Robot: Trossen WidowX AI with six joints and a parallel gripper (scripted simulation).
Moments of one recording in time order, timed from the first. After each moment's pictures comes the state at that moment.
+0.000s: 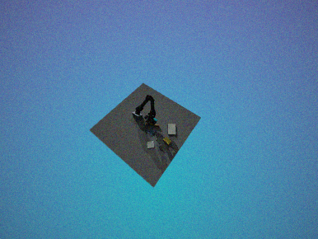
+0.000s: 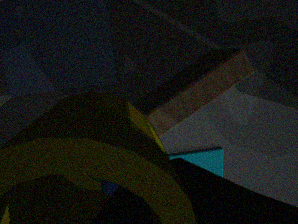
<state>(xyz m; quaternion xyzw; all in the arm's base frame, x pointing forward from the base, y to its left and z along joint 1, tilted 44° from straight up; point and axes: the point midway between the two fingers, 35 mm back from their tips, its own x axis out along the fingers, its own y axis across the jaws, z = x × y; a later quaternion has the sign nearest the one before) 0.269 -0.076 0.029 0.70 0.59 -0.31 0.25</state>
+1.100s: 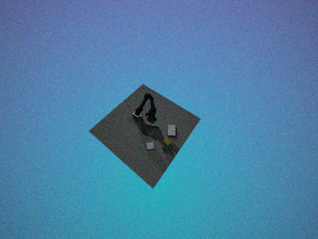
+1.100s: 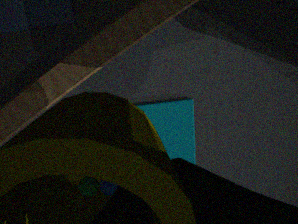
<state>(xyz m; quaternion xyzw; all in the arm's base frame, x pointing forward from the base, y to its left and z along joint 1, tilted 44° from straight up) 0.248 -0.032 0.069 0.70 0.59 -0.31 0.25</state>
